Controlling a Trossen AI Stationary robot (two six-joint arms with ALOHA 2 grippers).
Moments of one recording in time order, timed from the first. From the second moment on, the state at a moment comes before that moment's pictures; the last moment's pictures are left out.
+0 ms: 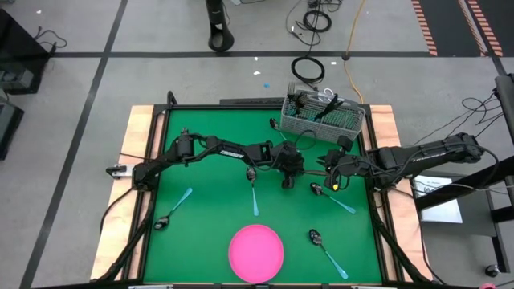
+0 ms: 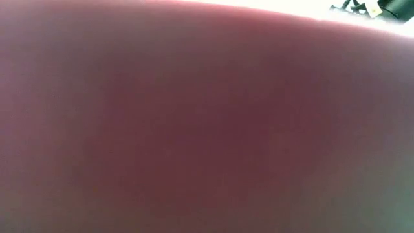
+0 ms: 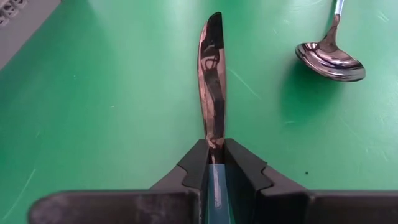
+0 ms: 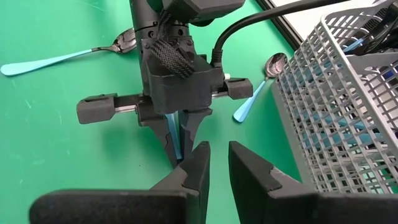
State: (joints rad) left arm 0.15 2.43 1.69 0.06 0.19 0.21; right arm 0.16 0.82 0.59 -0.56 0.52 0.27
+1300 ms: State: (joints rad) left arm 0.23 2.25 1.68 0.04 0.29 0.14; right arm 0.23 0.62 0.56 -0.59 0.60 0.26
